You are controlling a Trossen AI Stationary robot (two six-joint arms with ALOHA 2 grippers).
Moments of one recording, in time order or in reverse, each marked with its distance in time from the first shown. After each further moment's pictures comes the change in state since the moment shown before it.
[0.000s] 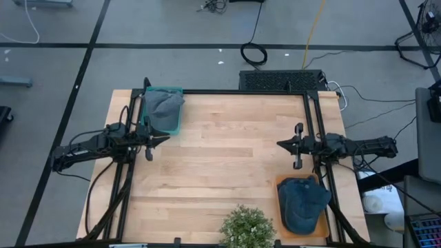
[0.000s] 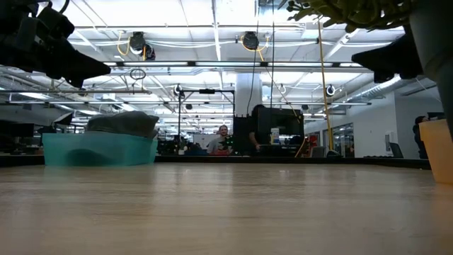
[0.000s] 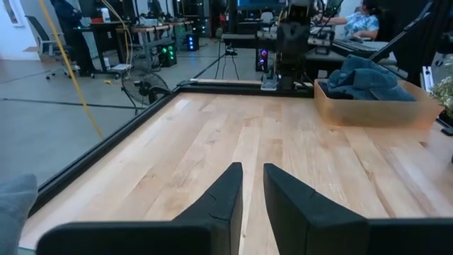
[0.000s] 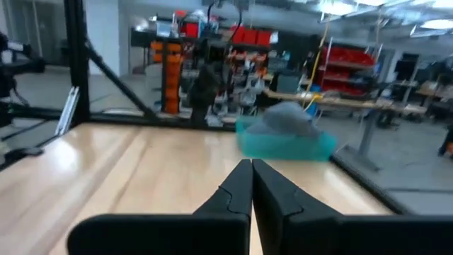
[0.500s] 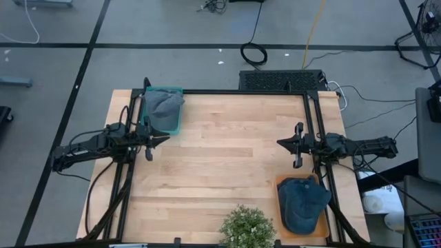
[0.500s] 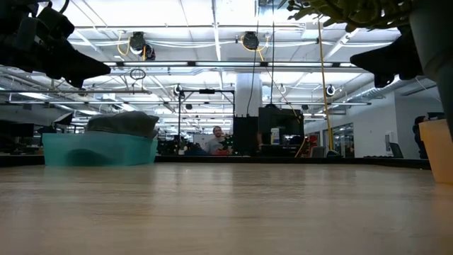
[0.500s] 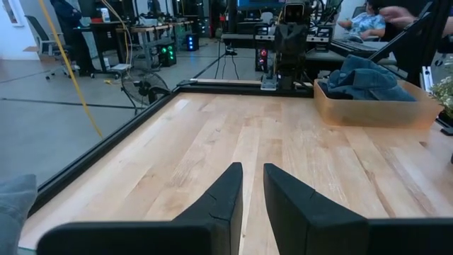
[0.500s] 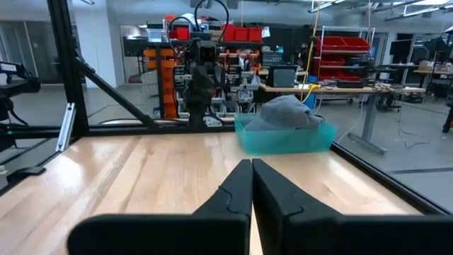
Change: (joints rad) left arm 0.000 0.000 0.000 -0.001 0.000 0.000; right arm -0.001 0.000 -0.001 -0.011 0.027 0.090
